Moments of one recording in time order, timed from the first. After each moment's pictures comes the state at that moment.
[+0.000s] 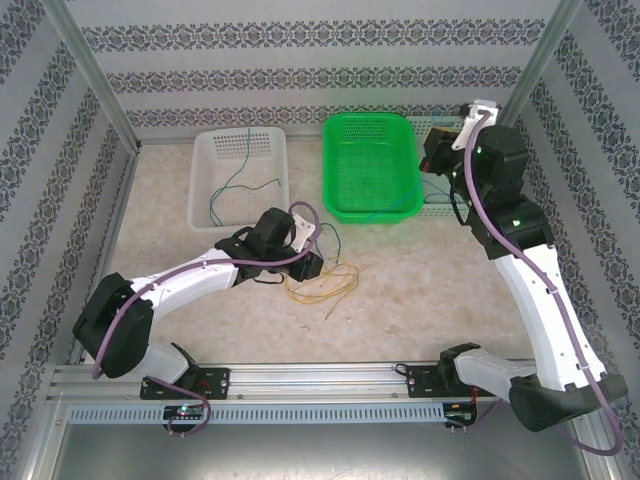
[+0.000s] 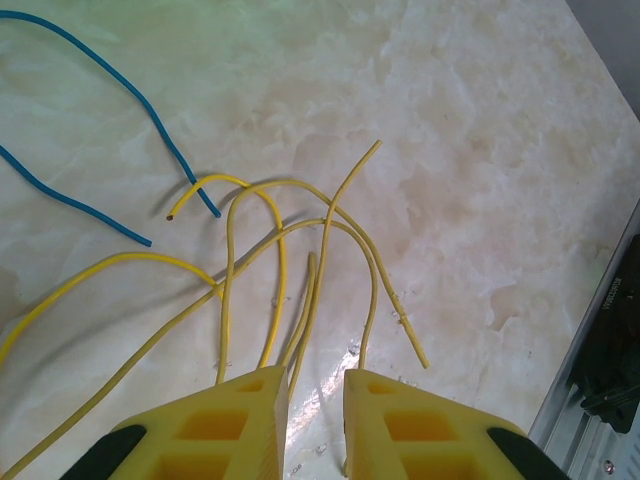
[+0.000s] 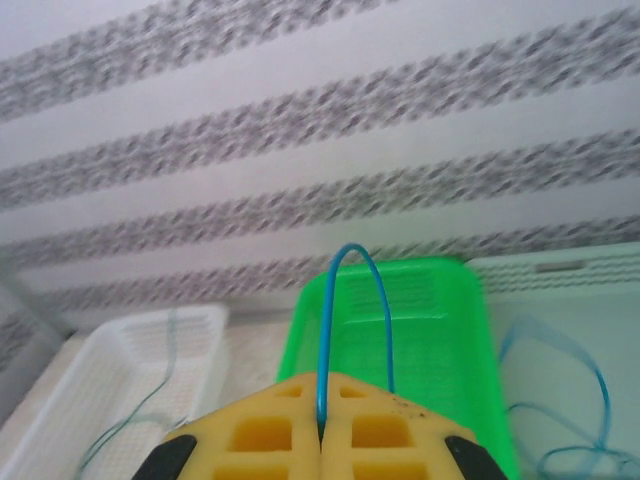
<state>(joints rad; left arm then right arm) -0.67 1.46 0.91 -0.26 0.38 -0.29 0.25 1.14 1.46 -0.49 0.09 0.31</state>
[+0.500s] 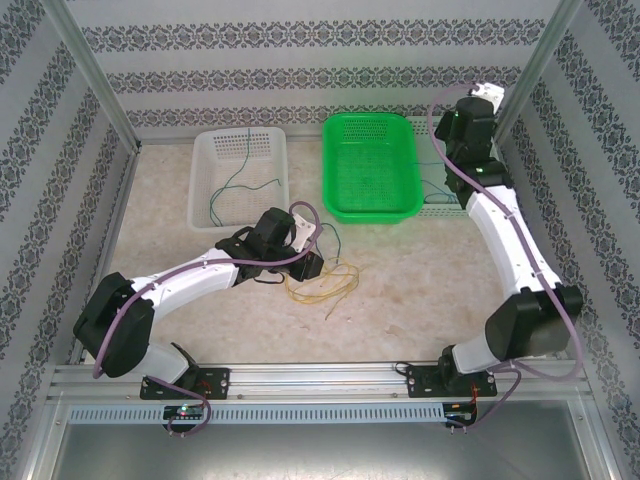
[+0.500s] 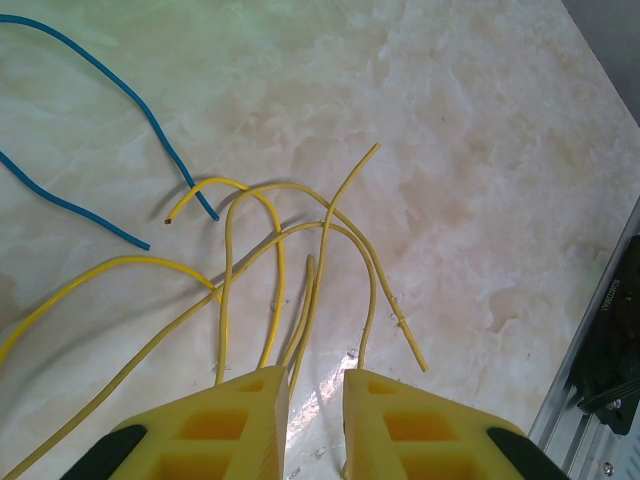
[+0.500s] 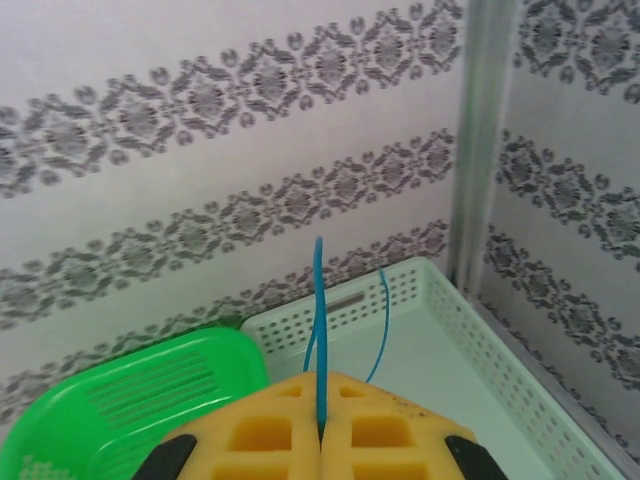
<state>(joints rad) -0.67 1.46 0.91 -0.25 0.38 -0.29 0.11 1.50 1.47 -0.22 0.45 0.28</state>
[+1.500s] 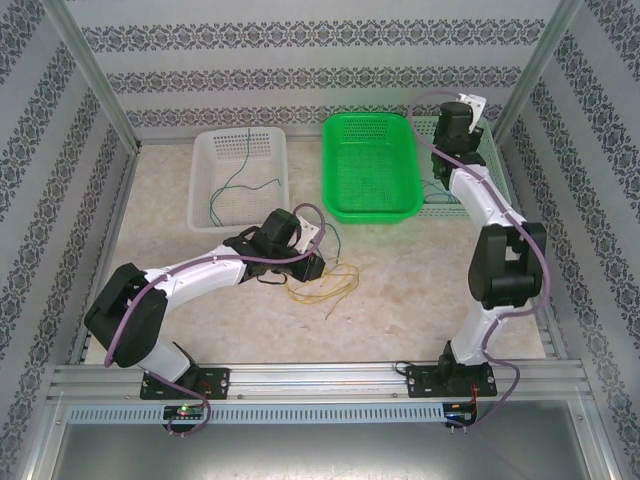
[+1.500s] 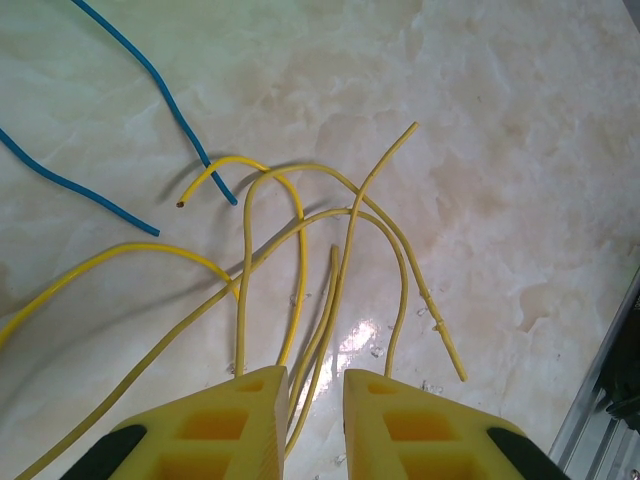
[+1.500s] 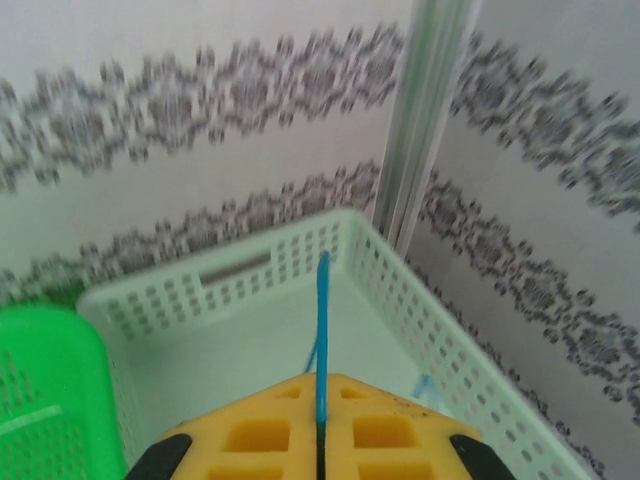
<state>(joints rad) -0.67 1.53 0.92 -0.25 0.38 -0.30 0.02 1.86 1.54 -0.13 0.50 0.20</state>
